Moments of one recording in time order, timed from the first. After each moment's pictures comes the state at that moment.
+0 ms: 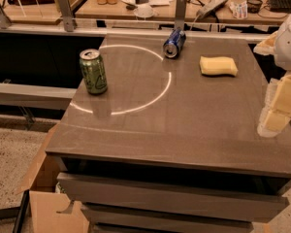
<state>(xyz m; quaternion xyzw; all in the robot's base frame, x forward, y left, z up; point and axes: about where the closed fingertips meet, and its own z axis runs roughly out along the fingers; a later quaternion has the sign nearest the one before) 0.438 -0.217 0.976 -0.60 0.78 -0.03 0.16</state>
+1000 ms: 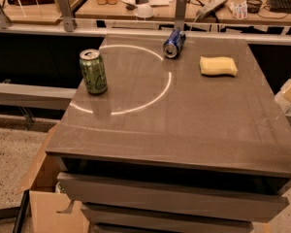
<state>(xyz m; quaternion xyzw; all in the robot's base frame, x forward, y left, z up) 0.495 -0.300 0.992 -0.47 0.83 -0.05 0.30</state>
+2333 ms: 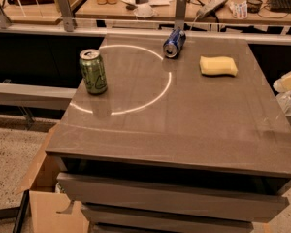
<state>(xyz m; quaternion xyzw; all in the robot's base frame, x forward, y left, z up) 0.551 -0.367 0.954 -0.31 0.87 0.02 0.39</state>
